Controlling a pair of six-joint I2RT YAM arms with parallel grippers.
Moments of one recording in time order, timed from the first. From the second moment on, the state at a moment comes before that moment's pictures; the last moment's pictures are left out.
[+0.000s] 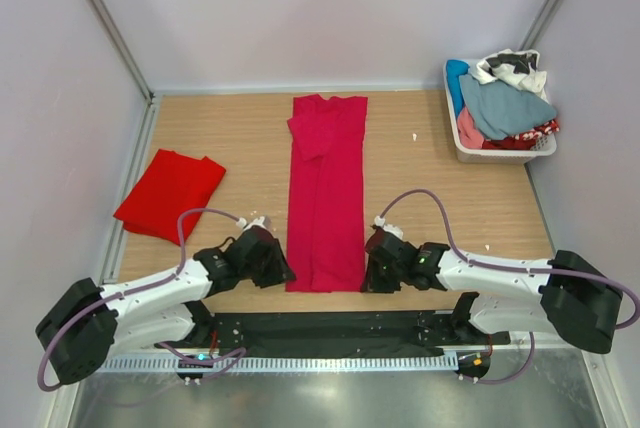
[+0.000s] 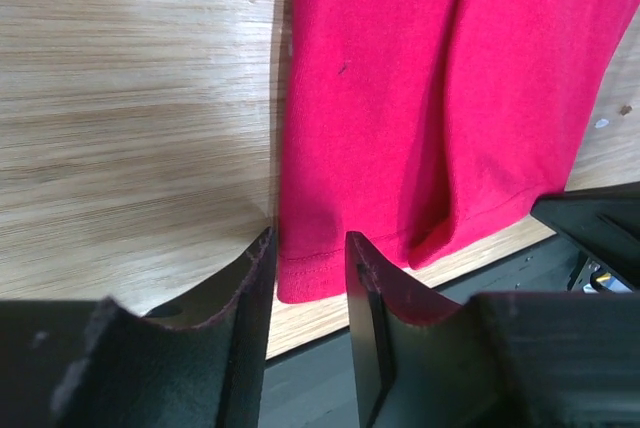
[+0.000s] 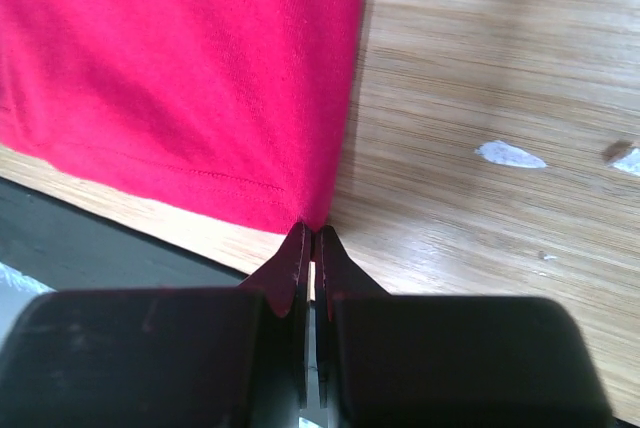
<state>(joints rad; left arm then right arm) -0.84 1.01 0.34 -0.25 0.02 -1.05 1.01 1.16 0.46 -0.35 -0.01 1.03</state>
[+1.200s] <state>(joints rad) -0.97 0.95 0.29 -0.24 -0.04 -1.19 1.01 1.02 0.37 -0.37 0.00 1.08</state>
